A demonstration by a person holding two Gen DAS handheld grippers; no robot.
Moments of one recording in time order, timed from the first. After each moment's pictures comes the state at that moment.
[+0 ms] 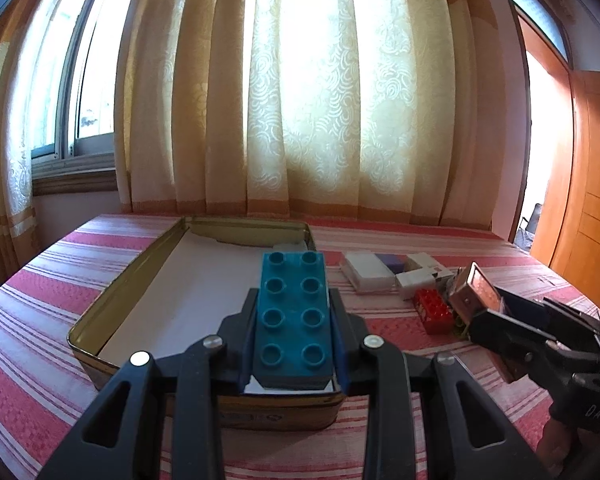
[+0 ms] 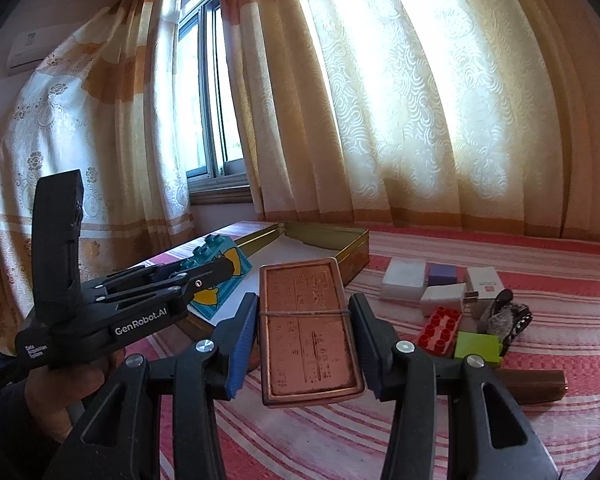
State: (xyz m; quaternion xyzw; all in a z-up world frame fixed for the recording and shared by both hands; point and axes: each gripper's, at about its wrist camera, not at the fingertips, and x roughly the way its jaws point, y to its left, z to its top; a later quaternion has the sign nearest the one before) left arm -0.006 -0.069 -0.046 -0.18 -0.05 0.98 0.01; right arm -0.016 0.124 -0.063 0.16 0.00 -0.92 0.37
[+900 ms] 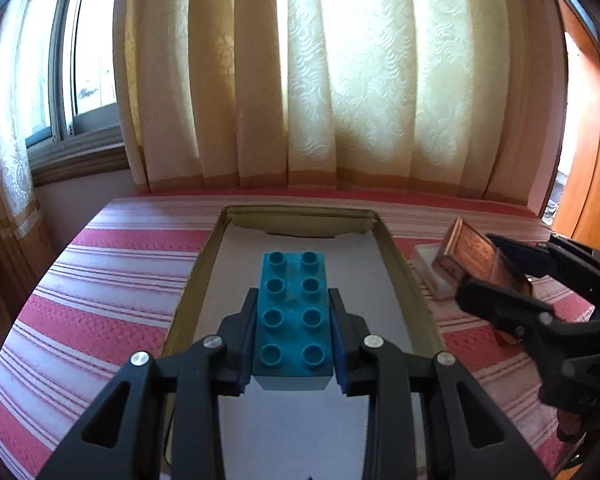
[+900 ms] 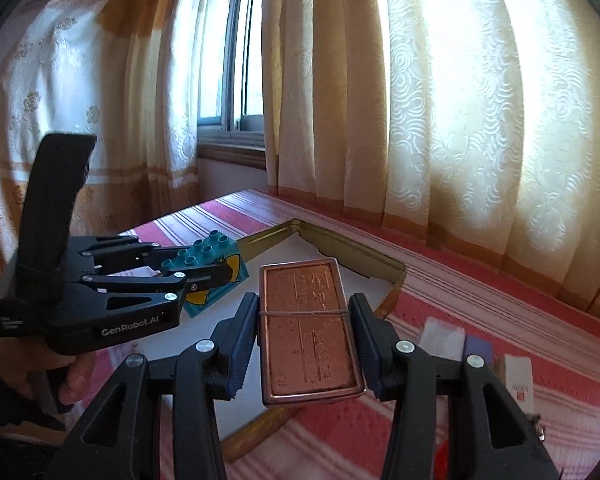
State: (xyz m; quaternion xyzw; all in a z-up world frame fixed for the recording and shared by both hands) left arm -0.087 -0.136 -0.024 -0.29 -0.03 0.96 -0.02; right arm -0.096 0.017 -0.021 0.20 0.12 -0.89 0.38
